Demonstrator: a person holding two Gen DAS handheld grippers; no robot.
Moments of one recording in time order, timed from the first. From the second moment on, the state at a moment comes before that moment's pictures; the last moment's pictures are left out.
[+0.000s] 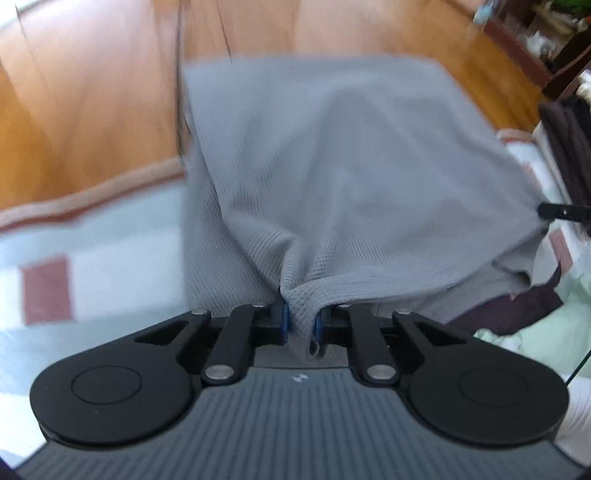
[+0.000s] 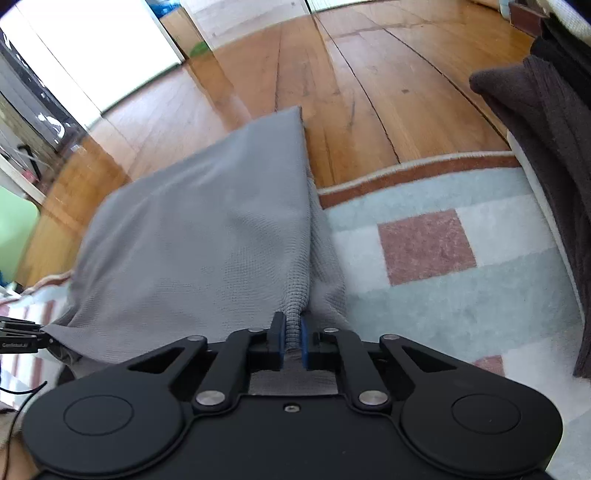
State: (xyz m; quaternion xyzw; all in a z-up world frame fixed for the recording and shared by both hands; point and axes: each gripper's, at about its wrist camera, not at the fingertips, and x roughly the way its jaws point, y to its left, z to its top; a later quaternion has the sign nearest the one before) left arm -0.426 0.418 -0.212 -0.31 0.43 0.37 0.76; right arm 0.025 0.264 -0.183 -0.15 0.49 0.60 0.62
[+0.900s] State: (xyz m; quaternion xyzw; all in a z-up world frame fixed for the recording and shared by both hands) left arm -0.431 0.395 -0.190 -0.30 0.45 0.36 0.76; right arm 0.038 0.224 -0.190 -0.09 0.49 0.63 0.59
